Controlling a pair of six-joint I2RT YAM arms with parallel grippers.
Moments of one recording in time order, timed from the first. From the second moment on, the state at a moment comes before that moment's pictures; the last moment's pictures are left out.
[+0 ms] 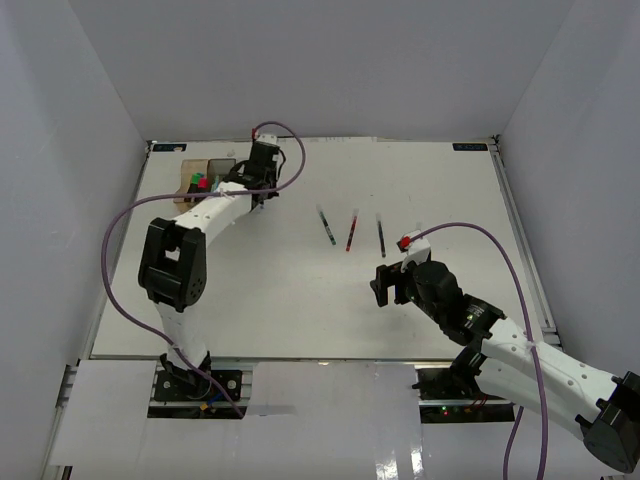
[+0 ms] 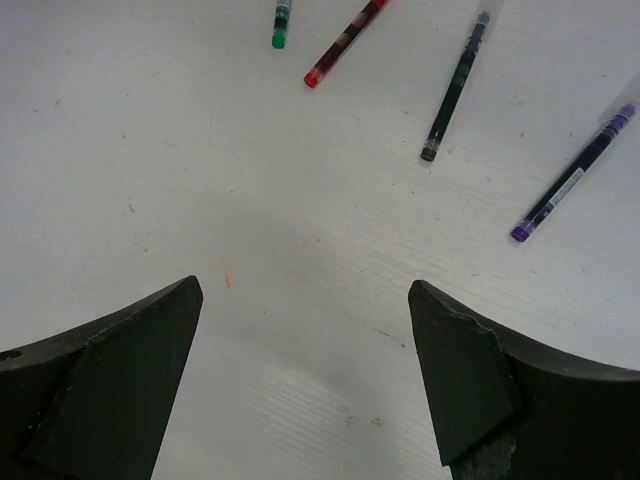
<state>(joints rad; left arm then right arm) -0.44 1.91 1.45 -0.31 -0.38 -0.21 0.83 0.73 0.43 -0.18 0.25 0.25</state>
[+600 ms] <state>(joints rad) -0.22 2.13 1.73 -0.32 -0.19 -0.03 0.83 0.73 0.42 -0.18 0.25 0.25</state>
